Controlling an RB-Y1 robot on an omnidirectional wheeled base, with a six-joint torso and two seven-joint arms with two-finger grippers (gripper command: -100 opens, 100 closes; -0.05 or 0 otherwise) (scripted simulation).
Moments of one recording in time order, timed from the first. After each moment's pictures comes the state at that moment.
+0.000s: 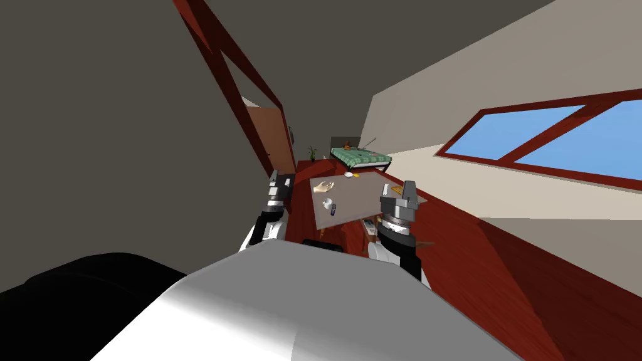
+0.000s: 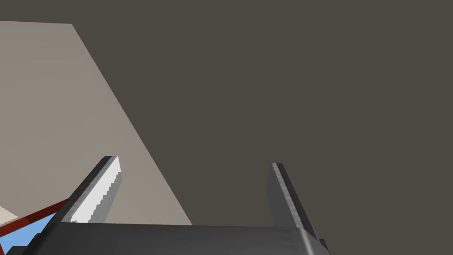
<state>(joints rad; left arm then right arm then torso) 0.47 0.04 -0.04 -2.25 0.06 -0.35 0.00 0.55 0.02 0.07 -2.32 0.04 -0.57 0.07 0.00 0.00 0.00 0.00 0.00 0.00</state>
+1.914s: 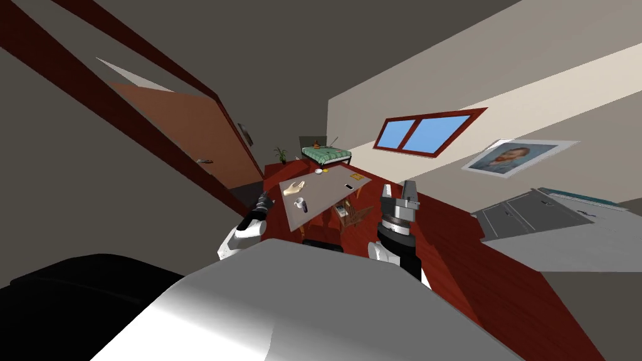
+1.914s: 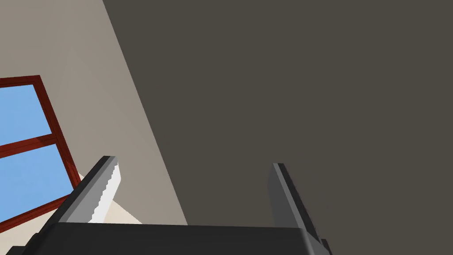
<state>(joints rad) 0.37 0.20 0.34 -1.84 0.21 0.16 0.31 0.55 0.02 0.07 -2.32 0.04 -0.57 0.07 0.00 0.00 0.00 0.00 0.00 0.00</state>
